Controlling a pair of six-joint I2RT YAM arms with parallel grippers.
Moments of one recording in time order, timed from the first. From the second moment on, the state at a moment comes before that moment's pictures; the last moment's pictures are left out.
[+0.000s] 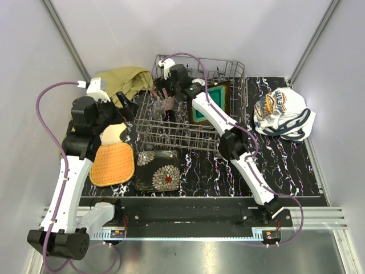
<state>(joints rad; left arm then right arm) -0.10 0.97 1.14 -0.45 0.21 -0.36 0.64 2.66 2.72 -0.50 -0.02 -0.01</state>
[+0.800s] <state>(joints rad) -0.10 0.97 1.14 -0.45 0.21 -0.36 0.64 2.62 2.69 -0.52 -0.02 -0.02</state>
